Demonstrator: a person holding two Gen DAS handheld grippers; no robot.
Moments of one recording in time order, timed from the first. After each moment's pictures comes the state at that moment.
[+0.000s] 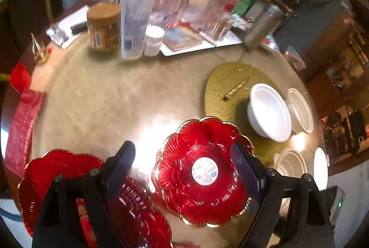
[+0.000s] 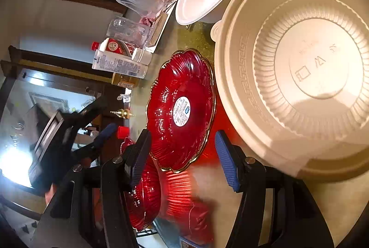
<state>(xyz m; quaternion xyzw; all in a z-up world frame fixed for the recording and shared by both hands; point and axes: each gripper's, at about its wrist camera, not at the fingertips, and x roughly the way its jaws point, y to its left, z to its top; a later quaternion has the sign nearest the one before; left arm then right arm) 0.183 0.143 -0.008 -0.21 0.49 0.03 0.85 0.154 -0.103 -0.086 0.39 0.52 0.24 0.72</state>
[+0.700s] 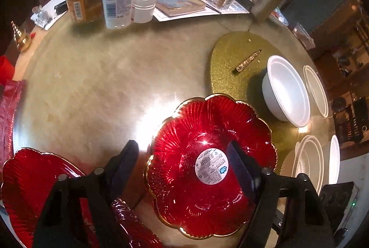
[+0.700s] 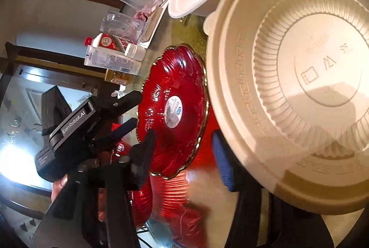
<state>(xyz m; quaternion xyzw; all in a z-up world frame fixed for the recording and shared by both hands) 0.202 0.127 -0.046 -0.18 0.56 0.02 0.81 0.165 -0.097 -0.099 0.38 0.53 0.24 0.72</state>
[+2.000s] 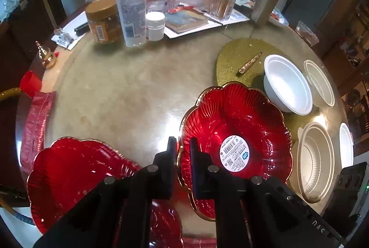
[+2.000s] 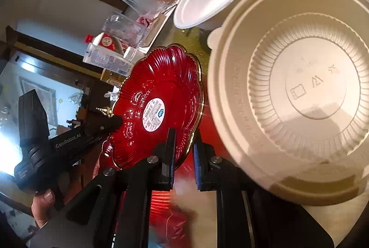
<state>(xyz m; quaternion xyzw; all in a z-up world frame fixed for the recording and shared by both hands) 0.168 0.121 -0.014 -0.11 0.52 0.06 0.85 0.158 -0.097 -0.083 0.33 0.50 0.23 0.77</state>
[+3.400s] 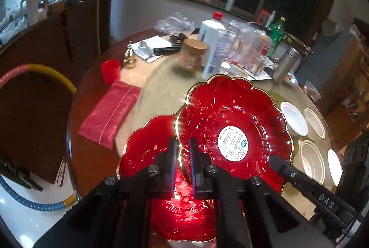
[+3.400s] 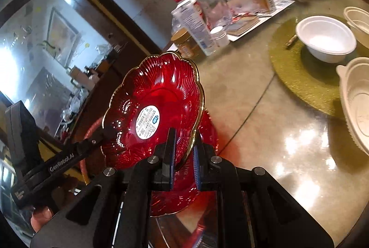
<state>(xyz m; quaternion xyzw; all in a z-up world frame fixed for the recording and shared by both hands) 0.004 0.221 0.027 -0.19 0.37 0.15 0.89 0.095 0.020 -0.009 0.16 0.45 0.36 0.80</state>
